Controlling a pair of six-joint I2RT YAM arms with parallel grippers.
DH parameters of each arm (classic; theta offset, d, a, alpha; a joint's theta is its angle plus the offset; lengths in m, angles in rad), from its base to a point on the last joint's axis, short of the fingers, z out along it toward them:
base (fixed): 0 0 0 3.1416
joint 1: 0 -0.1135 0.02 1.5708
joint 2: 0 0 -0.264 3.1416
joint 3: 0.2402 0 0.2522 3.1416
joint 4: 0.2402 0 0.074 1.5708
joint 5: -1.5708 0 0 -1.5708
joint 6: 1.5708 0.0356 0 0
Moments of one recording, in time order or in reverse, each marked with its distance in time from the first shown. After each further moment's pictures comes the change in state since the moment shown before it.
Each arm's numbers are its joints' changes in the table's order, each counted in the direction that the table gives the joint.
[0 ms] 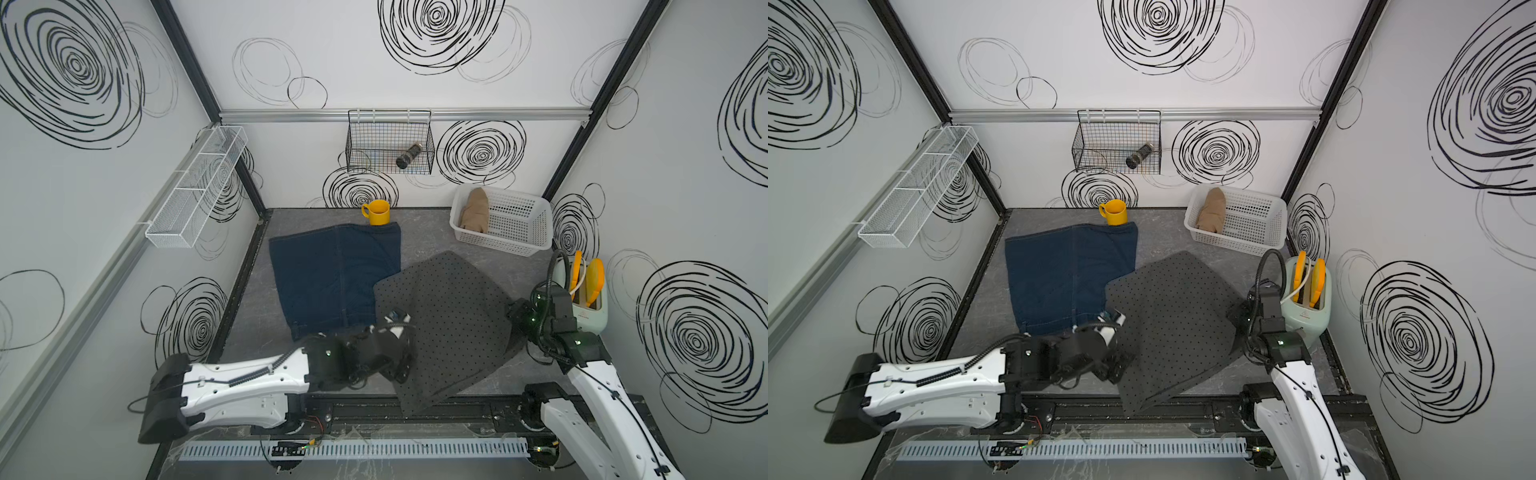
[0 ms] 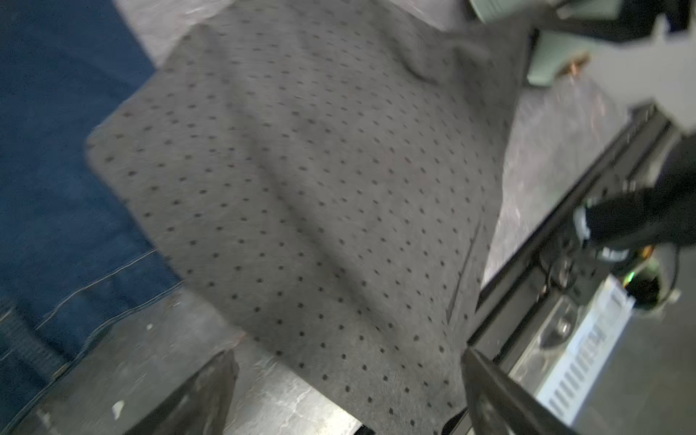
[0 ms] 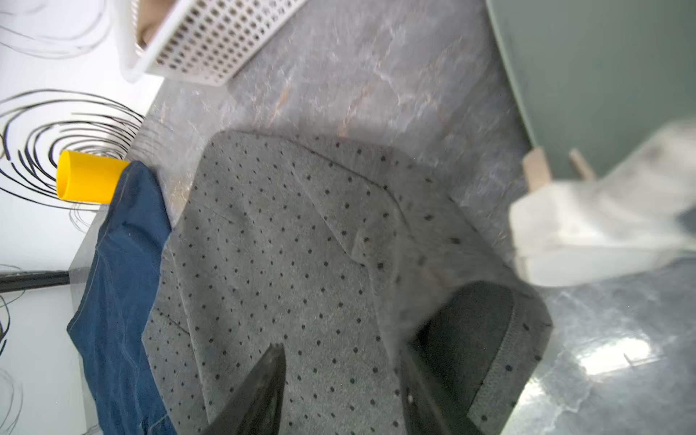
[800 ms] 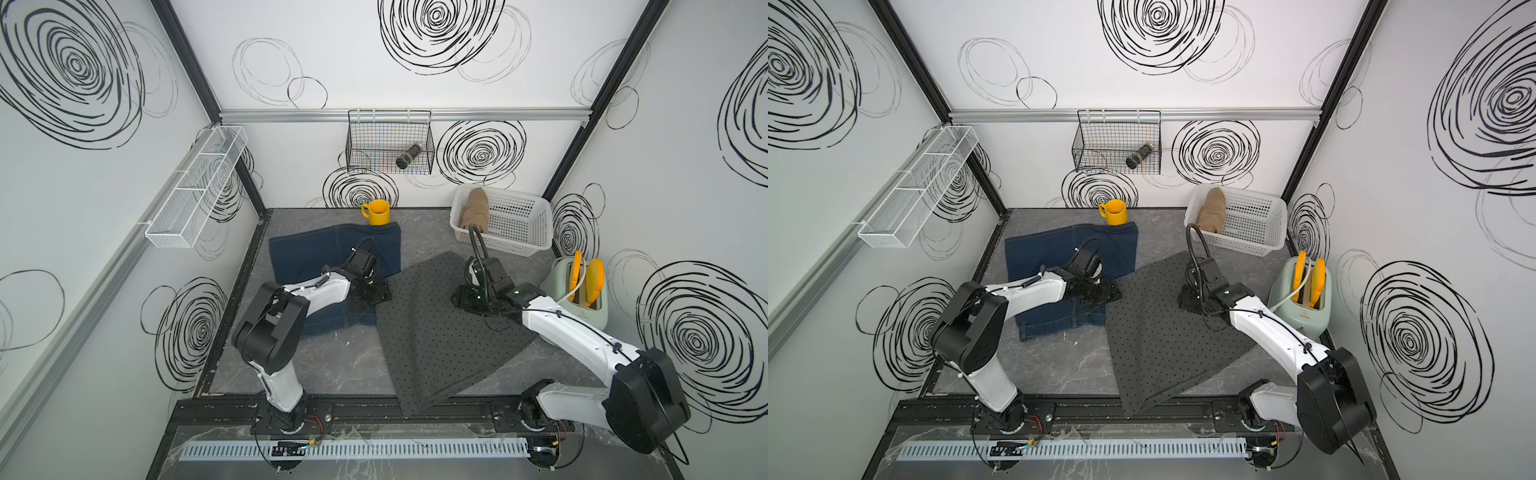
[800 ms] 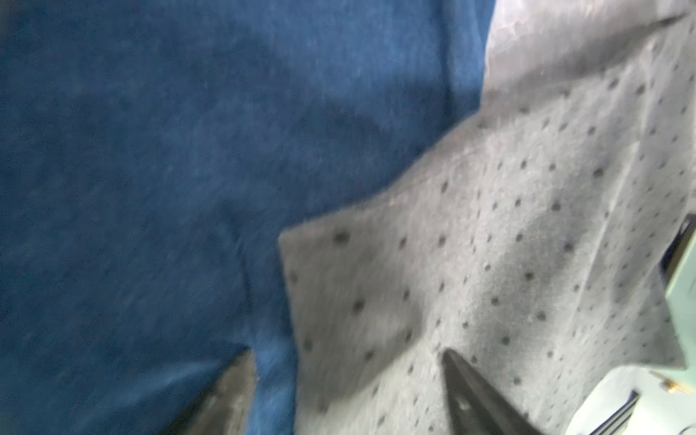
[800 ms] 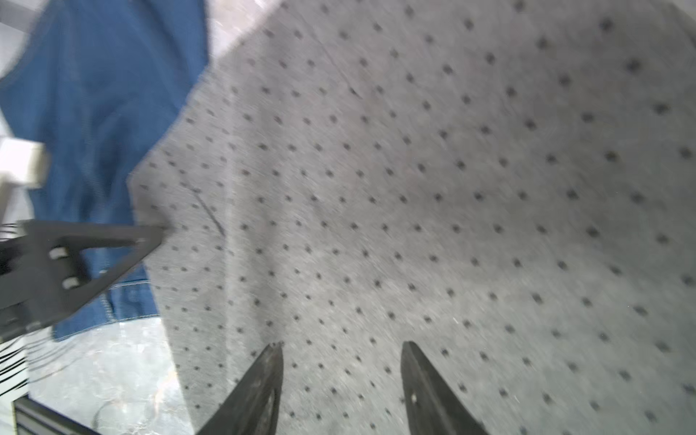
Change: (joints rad) left arm -0.668 0.790 0.283 -0.145 -0.527 -0.094; right arm -0.380 0.569 0.201 -0.205 0.117 -0.200
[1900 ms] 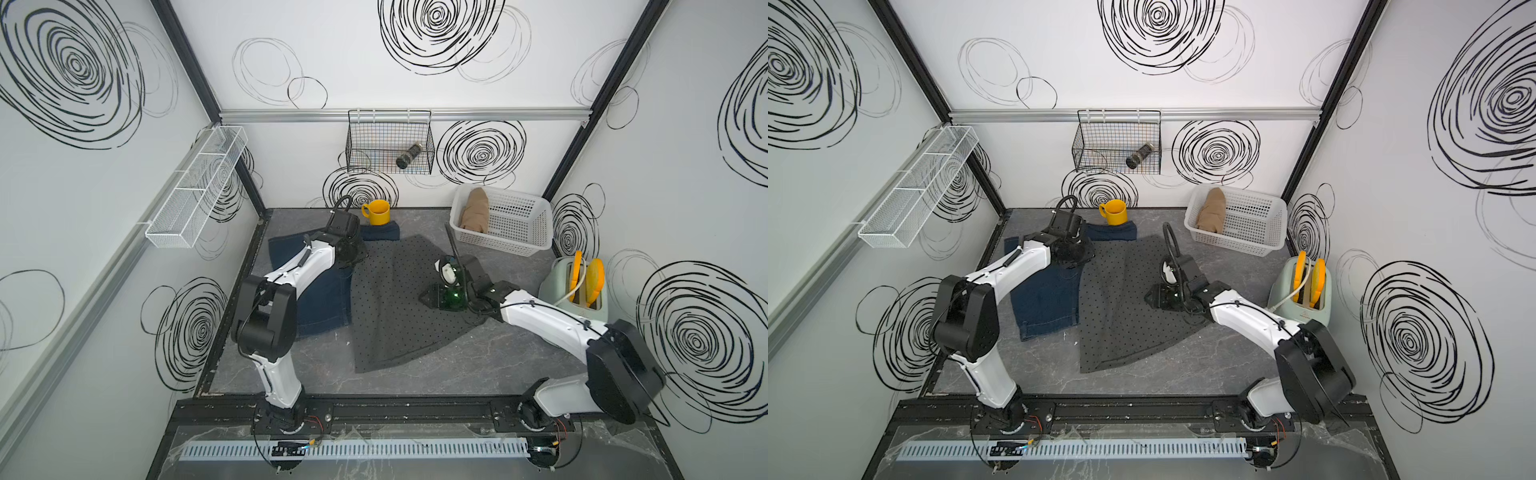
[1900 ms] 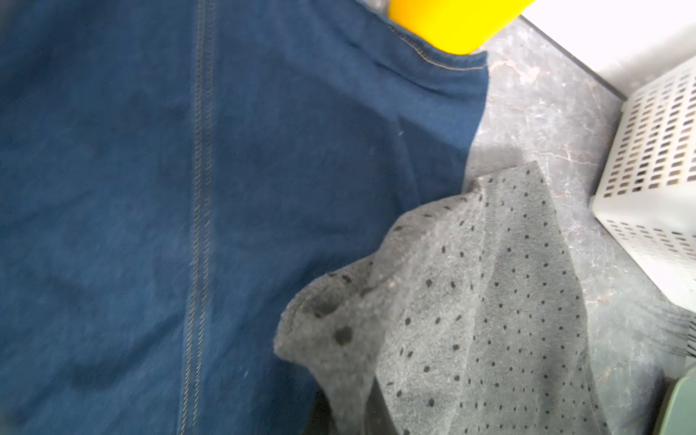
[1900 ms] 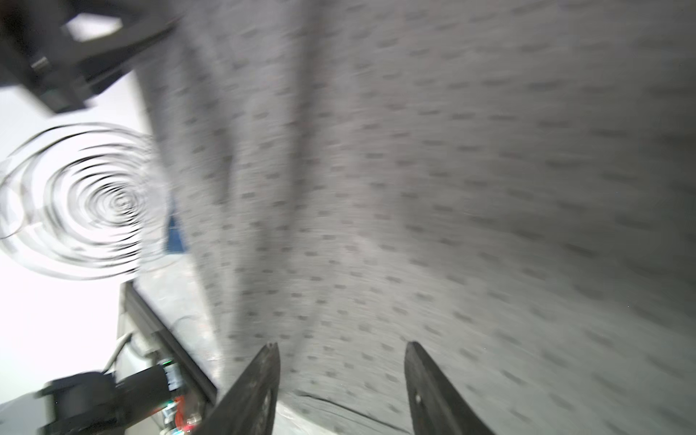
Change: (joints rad) left arm -0.173 0.054 0.368 0.187 0.220 0.090; right arm -0.153 0.212 0.069 -0.274 0.249 -0.002
